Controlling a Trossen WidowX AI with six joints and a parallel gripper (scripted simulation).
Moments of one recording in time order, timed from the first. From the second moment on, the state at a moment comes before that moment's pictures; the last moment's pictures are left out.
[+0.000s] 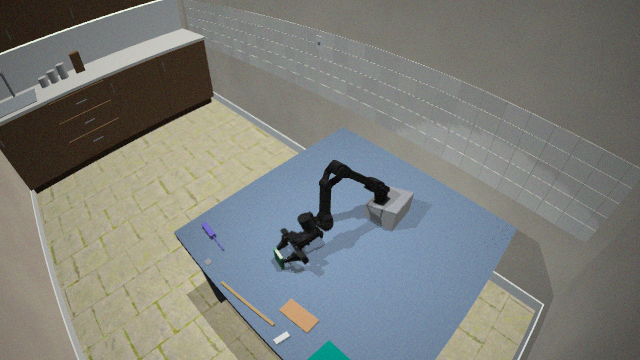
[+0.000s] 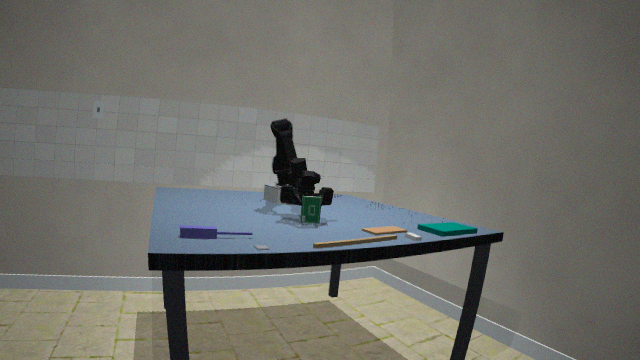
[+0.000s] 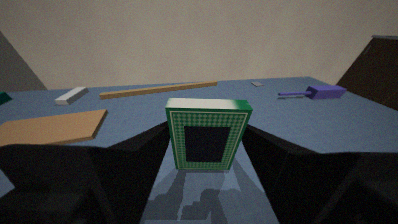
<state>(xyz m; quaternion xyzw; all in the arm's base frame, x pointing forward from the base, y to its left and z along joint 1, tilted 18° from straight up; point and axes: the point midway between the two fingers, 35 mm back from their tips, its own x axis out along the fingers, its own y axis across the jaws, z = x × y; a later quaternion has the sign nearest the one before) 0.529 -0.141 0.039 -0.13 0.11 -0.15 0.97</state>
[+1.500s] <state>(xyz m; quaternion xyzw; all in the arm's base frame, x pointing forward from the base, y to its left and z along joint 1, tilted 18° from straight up) 0.531 -0.142 0.040 -0.13 0.10 -0.15 0.97</state>
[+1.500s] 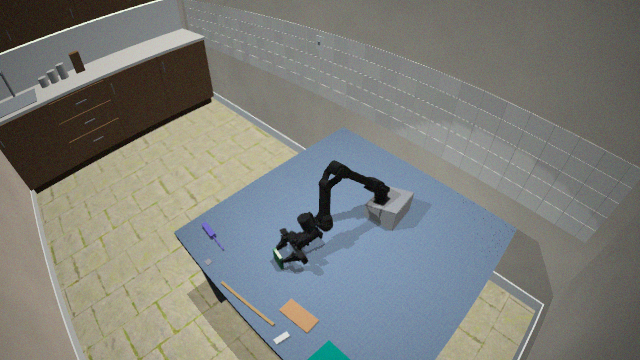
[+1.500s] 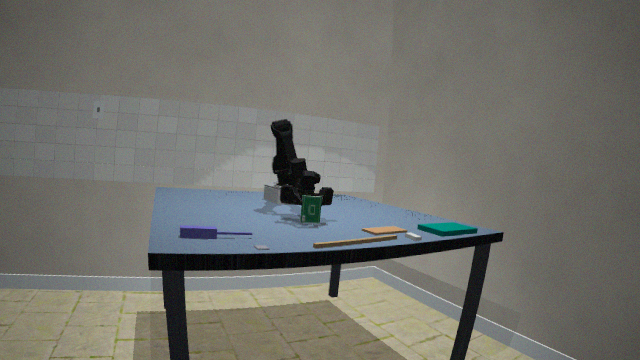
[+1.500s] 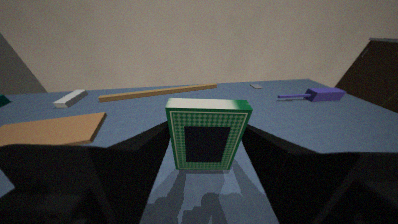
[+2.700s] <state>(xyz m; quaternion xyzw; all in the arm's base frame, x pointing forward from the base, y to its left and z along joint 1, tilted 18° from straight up) 0.531 -0.144 0.031 -0.13 0.10 -0.15 0.97</state>
